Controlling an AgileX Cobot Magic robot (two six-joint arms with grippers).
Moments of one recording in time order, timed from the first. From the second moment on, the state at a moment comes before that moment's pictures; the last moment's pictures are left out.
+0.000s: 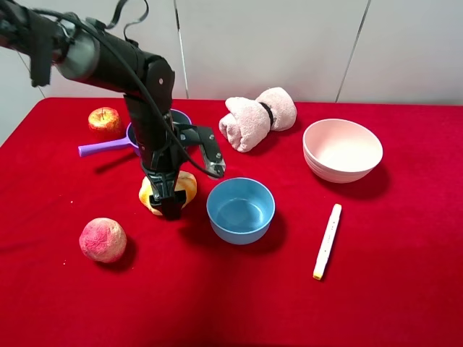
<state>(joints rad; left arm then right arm) -0.57 2.09 -1.30 0.02 0.77 0.76 0.01 -0.01 -0.50 -0.06 1.02 0.06</state>
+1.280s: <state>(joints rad) -0.59 2.10 -1.30 0.02 0.75 0.84 0.01 -0.01 -0.50 -0.06 1.02 0.06</state>
